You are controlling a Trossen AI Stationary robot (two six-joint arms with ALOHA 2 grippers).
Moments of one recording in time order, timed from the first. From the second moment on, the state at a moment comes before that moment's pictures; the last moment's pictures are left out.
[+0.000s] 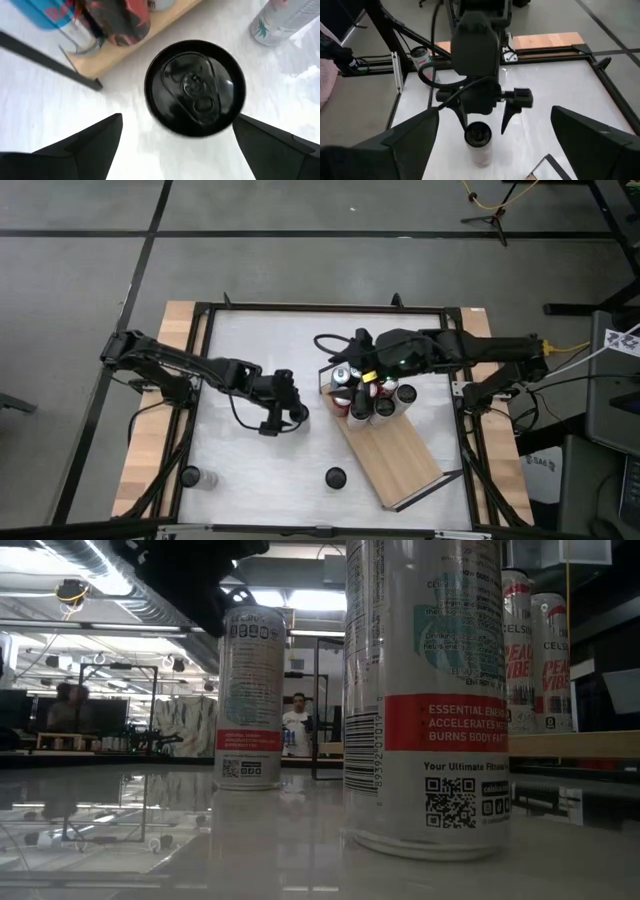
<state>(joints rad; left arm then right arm) -0.15 1.44 1.05 -0.58 -0.03 0.02 0.15 1.56 1.79 -0.73 0.09 0.15</state>
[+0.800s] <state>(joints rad) -0.27 1.43 1.24 -0.96 0.00 -0.81 0.15 1.73 1.79 -0.73 0.18 -0.22</state>
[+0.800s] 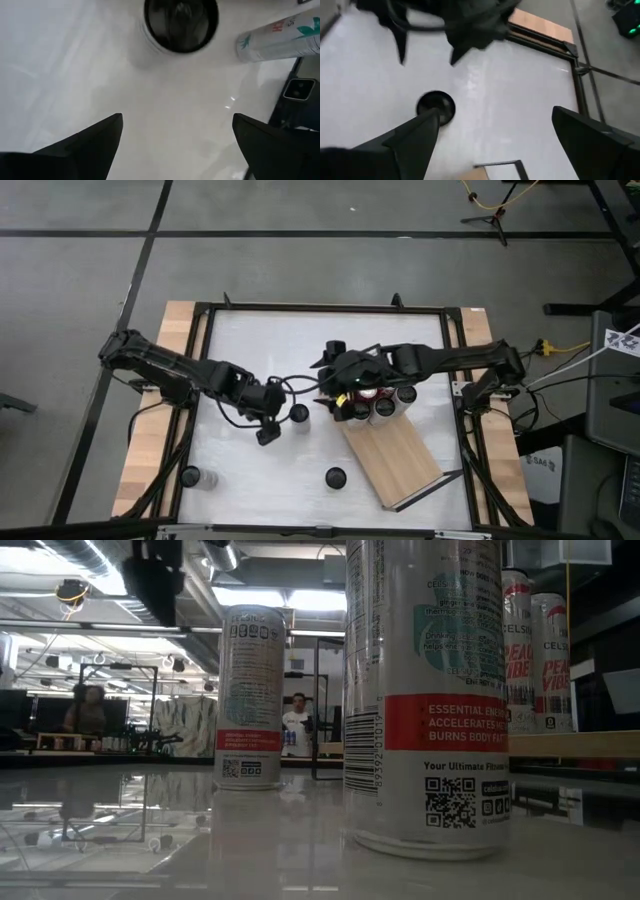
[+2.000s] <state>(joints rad) -0.54 1.51 1.04 -0.48 -0.54 -1.18 0.10 1.97 1.79 -0.67 0.25 -0.27</state>
